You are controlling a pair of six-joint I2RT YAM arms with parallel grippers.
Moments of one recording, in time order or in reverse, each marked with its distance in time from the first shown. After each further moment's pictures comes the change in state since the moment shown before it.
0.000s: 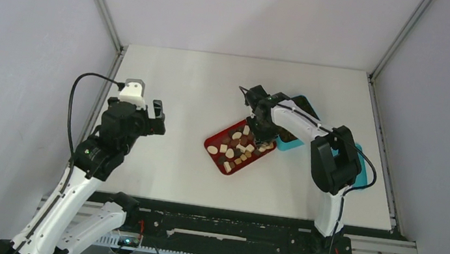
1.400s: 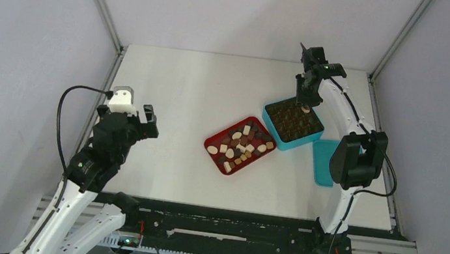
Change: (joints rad) left arm 0.001 -0.110 -0.061 0.012 -0.085 -0.008; right arm -0.358 -0.046 0.312 -0.080 0.080 -0.022
